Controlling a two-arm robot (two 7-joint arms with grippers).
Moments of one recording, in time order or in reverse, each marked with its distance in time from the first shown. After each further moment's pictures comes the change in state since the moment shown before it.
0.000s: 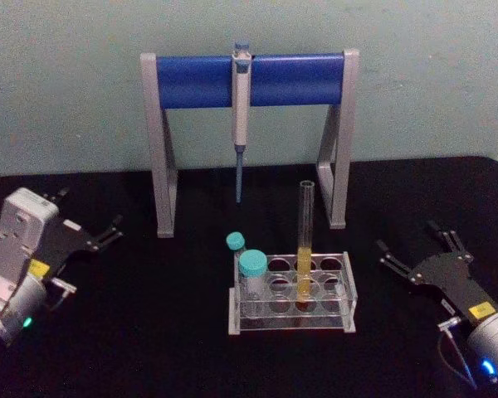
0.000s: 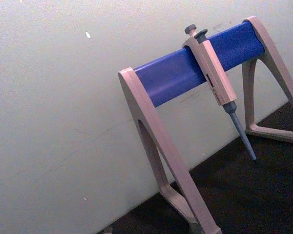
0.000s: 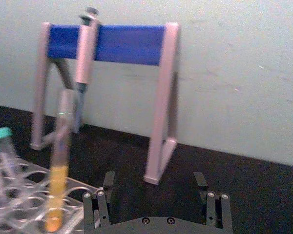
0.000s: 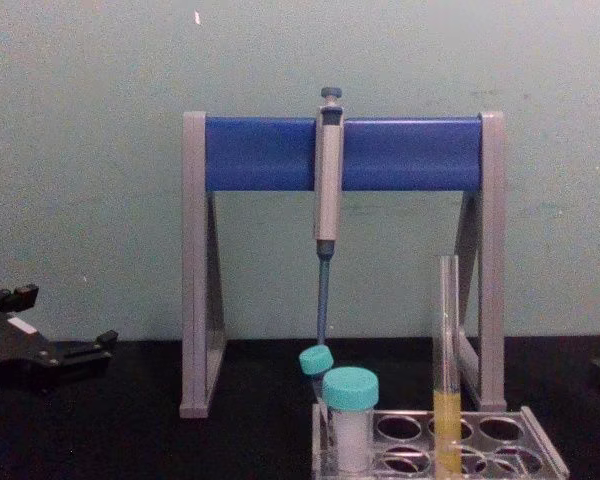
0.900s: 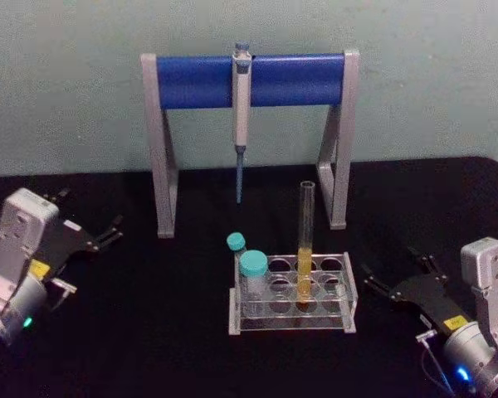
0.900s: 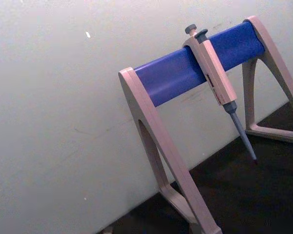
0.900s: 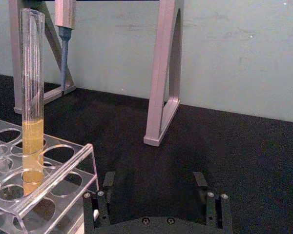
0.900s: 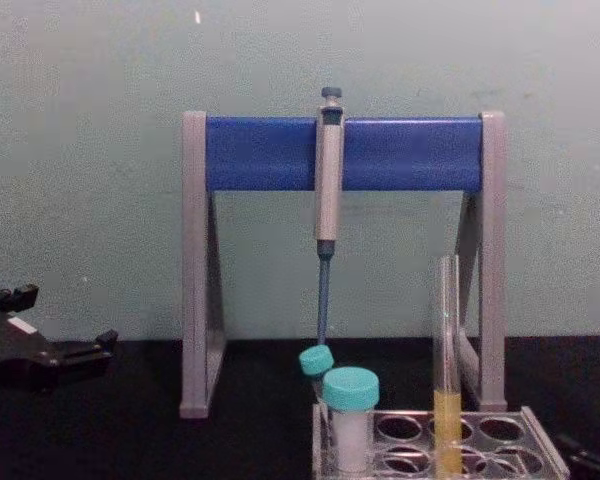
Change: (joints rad) left arm 0.000 0.000 0.000 0.000 0.000 0.000 0.000; right arm 0.090 -0.085 -0.005 0.196 -0.075 0.044 0.033
